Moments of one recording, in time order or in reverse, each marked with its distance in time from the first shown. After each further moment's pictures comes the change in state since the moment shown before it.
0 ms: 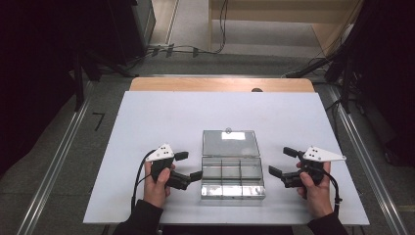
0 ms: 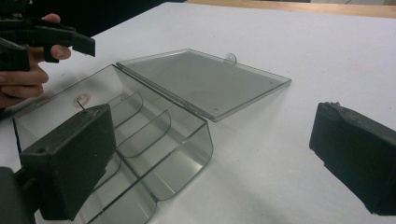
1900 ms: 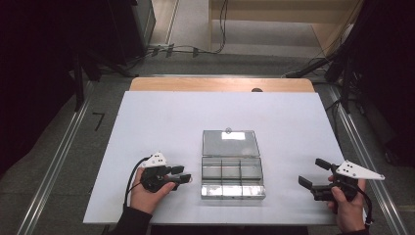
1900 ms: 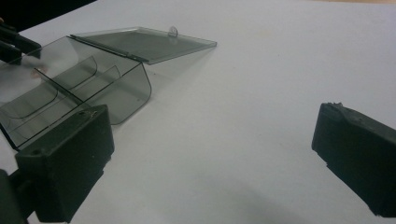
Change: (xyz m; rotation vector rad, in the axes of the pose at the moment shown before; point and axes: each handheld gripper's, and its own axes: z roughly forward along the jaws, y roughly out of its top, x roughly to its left) left arm 0.007 -0.024 -0.020 0.184 0.117 -0.020; right arm -0.023 -0.036 -0.072 0.008 -0.155 0.020
